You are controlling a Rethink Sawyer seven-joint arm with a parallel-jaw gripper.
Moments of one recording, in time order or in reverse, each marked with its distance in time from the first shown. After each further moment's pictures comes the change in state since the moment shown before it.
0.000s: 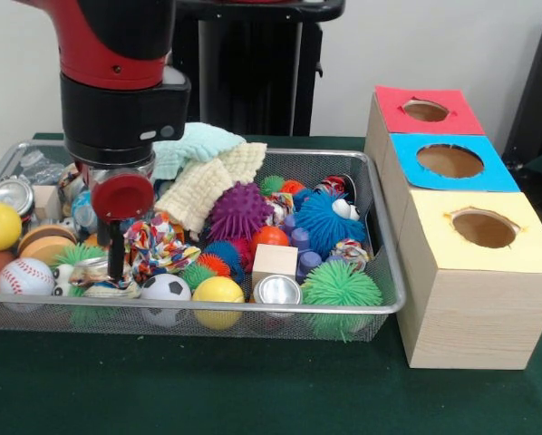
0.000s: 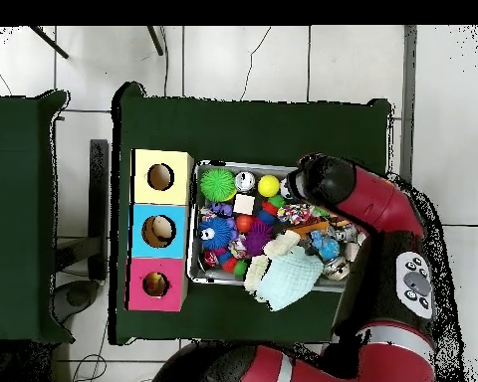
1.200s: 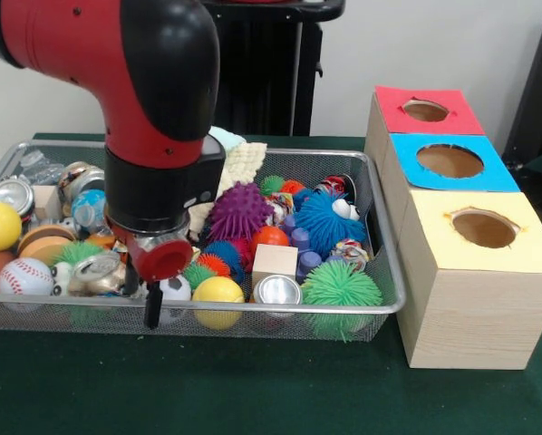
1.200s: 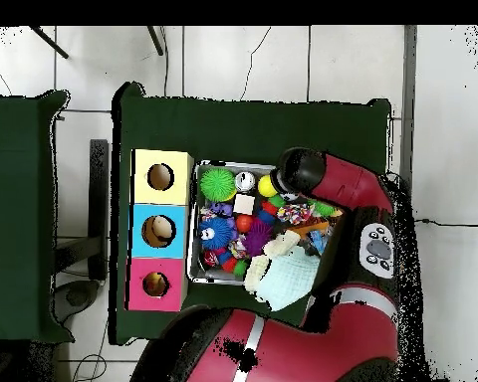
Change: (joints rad) arm 0.052 0.151 -0.009 -0.148 -0.071 0.036 0.000
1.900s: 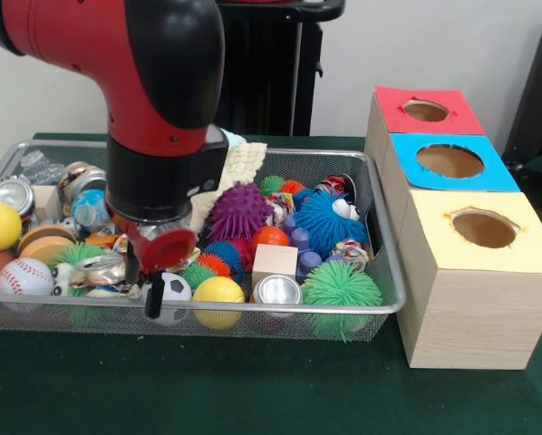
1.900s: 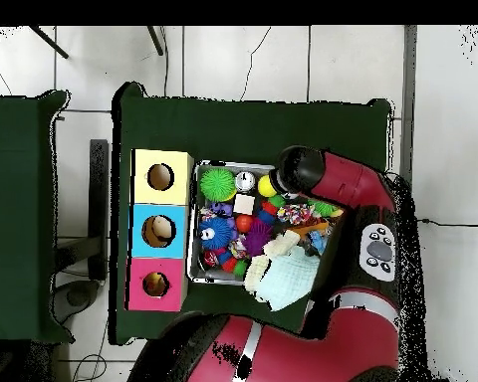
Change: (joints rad) arm 0.007 -0.037 0.000 0.008 -0.018 0.029 0.000
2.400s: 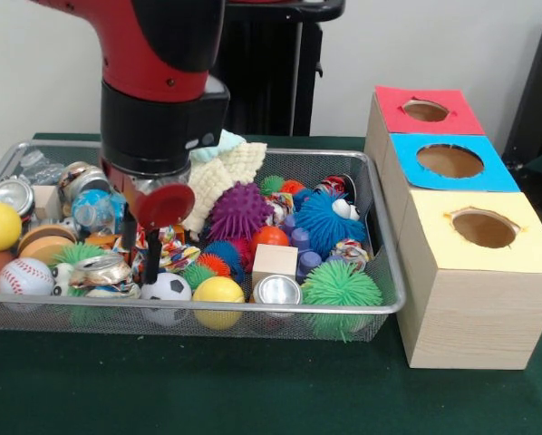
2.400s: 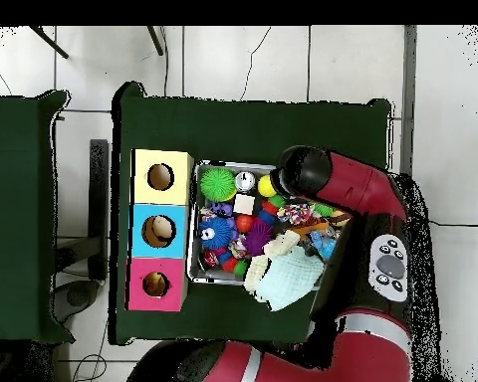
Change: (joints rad) arm 0.002 -0.099 0.000 0.067 -0.002 0.015 0.000
